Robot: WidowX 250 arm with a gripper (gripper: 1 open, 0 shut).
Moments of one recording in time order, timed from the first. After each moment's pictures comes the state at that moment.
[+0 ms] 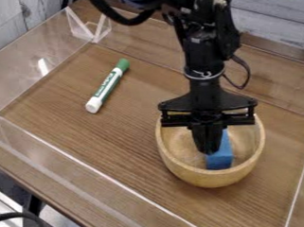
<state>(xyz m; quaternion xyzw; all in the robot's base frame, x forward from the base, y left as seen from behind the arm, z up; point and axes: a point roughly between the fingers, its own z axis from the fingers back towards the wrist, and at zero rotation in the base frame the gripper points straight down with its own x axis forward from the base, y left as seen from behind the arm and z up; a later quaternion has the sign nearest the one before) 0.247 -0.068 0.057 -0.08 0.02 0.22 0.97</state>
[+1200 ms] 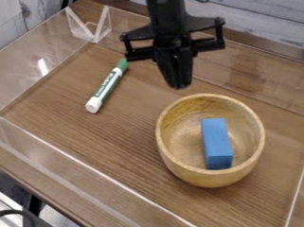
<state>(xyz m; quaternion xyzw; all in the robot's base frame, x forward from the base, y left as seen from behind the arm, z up) 0.256 -0.028 0.125 -0.11 -0.01 0.22 0.97</state>
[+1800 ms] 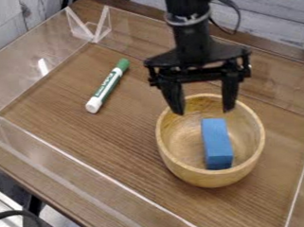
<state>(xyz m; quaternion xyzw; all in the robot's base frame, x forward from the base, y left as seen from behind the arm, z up) 0.249 -0.065 0.110 -0.10 -0.02 0.20 0.97</state>
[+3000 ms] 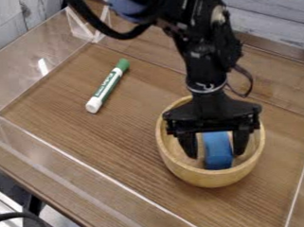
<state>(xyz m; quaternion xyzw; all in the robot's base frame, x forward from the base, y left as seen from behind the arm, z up) 0.248 -0.080 0.049 -0.09 -0.03 0.22 0.97</state>
